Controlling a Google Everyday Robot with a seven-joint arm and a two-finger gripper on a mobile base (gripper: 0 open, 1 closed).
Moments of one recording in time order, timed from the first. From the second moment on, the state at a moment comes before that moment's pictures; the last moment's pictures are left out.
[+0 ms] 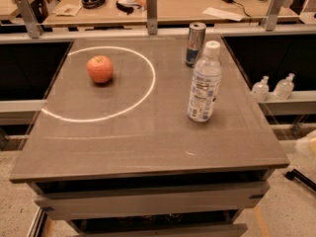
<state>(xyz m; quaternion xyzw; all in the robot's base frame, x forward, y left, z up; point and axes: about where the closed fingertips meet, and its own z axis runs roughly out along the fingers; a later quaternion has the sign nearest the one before) 0.412 -0.290 0.938 -0.39 0.82 0.13 0.40</state>
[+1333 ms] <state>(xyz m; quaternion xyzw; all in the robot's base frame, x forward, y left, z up) 0.455 -0.282 0.941 -0.38 0.80 0.13 0.45</state>
